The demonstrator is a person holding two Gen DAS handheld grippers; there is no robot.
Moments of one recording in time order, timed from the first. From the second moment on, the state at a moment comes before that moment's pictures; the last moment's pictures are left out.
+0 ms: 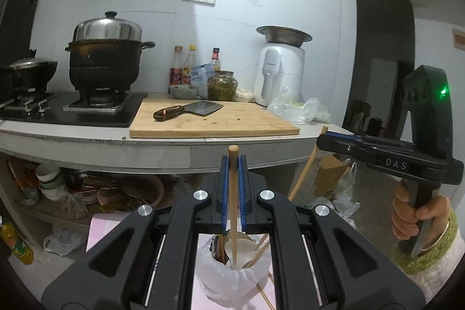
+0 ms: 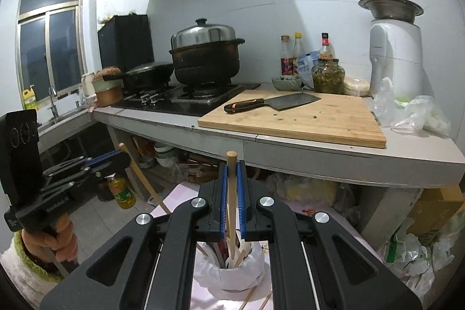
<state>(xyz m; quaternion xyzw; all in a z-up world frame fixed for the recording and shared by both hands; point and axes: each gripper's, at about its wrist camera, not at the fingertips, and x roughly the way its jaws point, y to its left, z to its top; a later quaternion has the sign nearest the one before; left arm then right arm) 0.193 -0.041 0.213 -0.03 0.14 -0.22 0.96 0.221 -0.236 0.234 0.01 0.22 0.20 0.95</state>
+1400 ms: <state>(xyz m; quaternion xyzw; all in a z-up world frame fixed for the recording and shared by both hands) 0.248 -0.041 0.108 -0.06 0.25 -0.23 0.94 0.273 -0.190 0.132 -0.03 0.33 0.21 0.92</state>
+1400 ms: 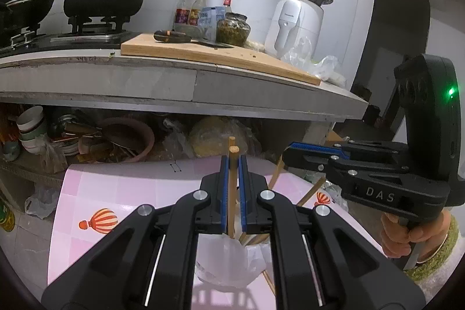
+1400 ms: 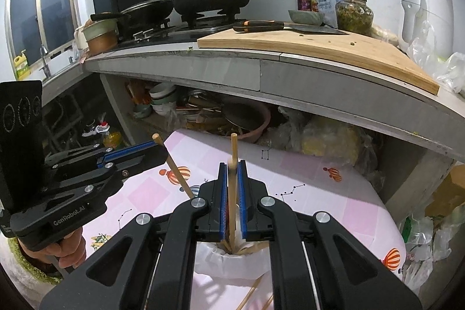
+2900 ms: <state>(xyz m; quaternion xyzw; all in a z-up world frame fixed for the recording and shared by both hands) 0.138 -0.017 -0.068 -0.08 0.44 -0.17 0.88 0.175 -0.299 -0.086 0.10 0.52 0.10 0.84</state>
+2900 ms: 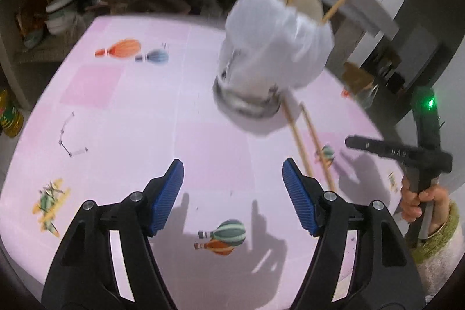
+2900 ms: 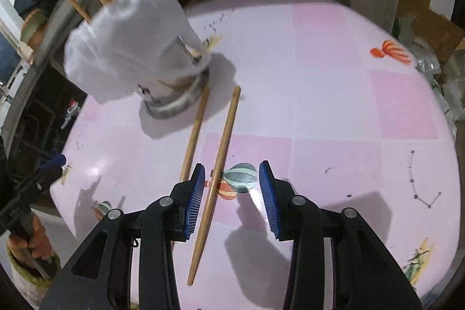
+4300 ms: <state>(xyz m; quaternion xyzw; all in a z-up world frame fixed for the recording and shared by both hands) 0.161 -0.135 -0.103 -0.03 0.48 -0.27 0.84 0.157 -0.305 -0.117 0.09 0.52 0.09 0.85</state>
